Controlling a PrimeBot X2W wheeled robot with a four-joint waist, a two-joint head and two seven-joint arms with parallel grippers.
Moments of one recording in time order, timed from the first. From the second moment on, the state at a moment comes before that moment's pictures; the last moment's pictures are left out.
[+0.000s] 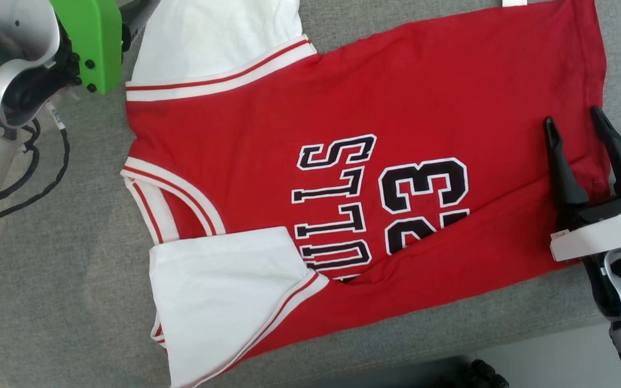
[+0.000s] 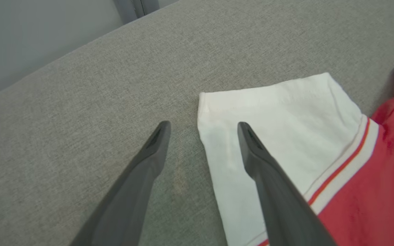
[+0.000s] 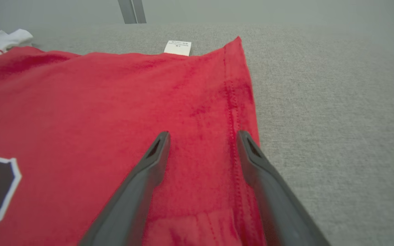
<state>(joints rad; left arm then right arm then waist) -1.20 0.55 -0.72 0.33 -0.88 -0.13 0.61 -0.29 -0.37 0.08 0.13 0.36 0.13 -0.26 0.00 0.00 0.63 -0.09</state>
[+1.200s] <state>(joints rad) -1.34 0.59 -0.97 0.49 -0.93 -0.13 0.41 -0.32 -0.35 0.08 0.12 0.36 0.13 -0.26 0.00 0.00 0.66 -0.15</state>
